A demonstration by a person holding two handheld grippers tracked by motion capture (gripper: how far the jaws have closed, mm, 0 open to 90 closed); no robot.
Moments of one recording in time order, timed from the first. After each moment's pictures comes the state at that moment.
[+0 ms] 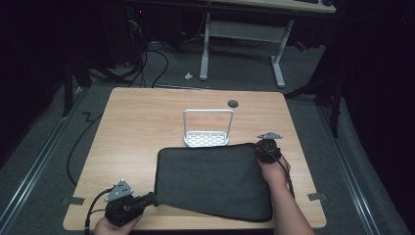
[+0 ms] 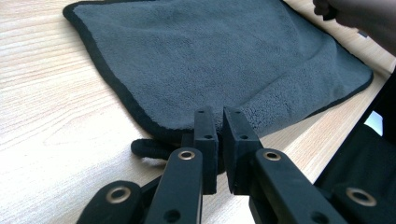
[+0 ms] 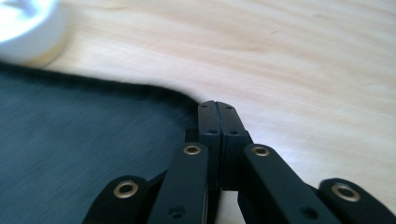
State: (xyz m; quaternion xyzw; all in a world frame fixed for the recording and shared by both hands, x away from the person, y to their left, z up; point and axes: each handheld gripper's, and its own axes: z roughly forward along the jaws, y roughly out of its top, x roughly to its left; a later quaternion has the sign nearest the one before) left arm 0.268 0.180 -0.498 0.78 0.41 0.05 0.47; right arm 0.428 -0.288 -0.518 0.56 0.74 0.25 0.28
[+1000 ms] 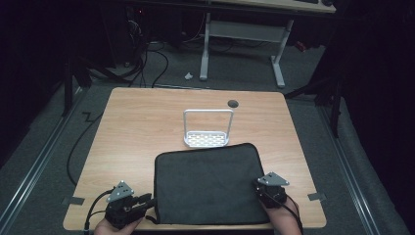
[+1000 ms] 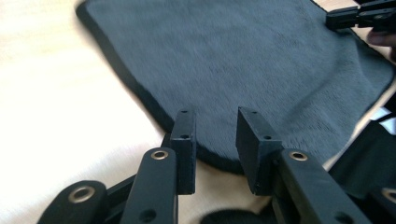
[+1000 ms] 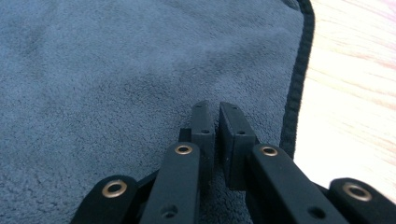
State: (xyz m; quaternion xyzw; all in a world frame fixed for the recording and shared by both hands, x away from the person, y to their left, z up) left arm 0.271 0.171 -0.501 0.80 0.42 0.06 0.43; right arm 0.289 -0.272 -0.524 0.47 0.79 0.29 0.26
